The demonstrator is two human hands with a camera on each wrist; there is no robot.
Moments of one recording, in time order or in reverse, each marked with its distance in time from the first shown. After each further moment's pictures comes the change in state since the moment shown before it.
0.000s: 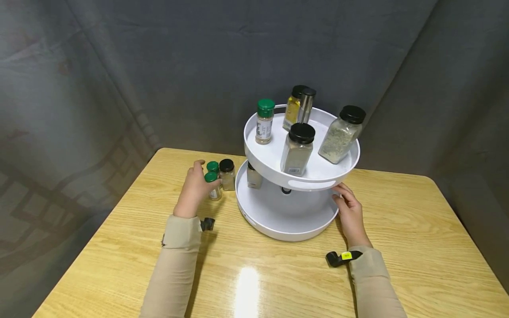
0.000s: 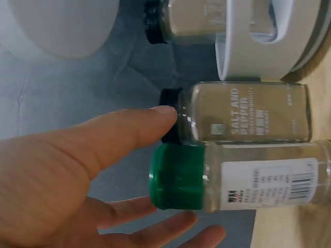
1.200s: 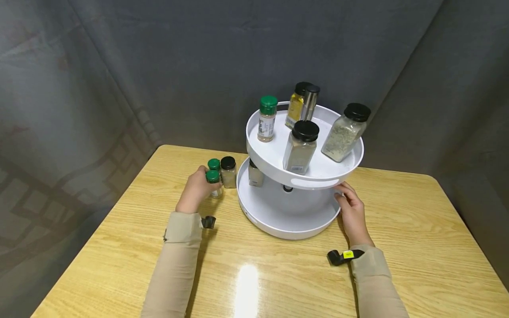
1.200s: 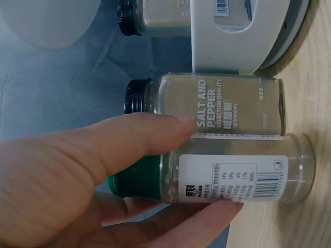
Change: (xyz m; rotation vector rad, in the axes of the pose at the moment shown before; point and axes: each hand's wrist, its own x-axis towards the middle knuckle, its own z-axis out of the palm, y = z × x) left_hand 0.007 -0.016 0.008 -0.007 -0.101 -0.052; right_hand 0.000 -0.001 0.002 0.039 0.011 0.005
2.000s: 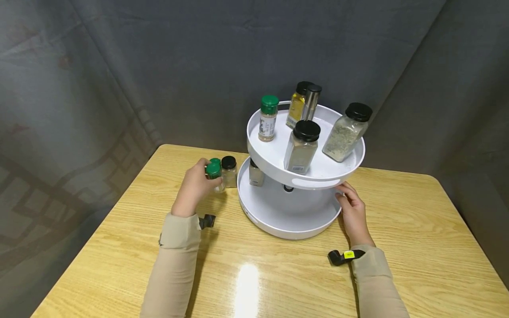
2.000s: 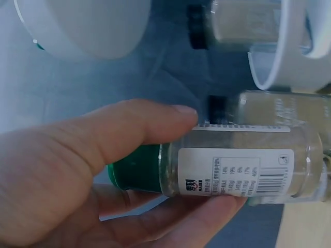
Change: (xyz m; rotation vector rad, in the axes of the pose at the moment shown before) left_hand -0.020 0.022 -0.018 0.023 0.057 0.137; right_hand 0.001 0.000 0.000 0.006 0.000 0.009
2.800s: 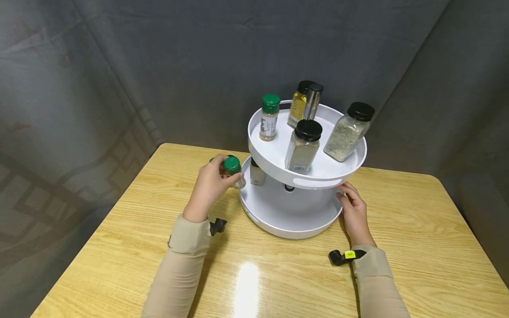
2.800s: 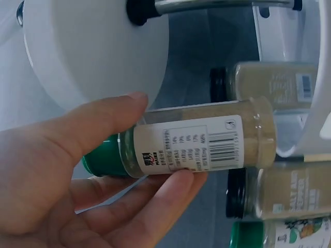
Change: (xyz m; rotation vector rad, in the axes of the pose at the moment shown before) left_hand -0.011 0.033 0.018 -0.078 0.098 0.204; right_hand 0.000 -0.001 0.000 -0.024 0.001 -0.011
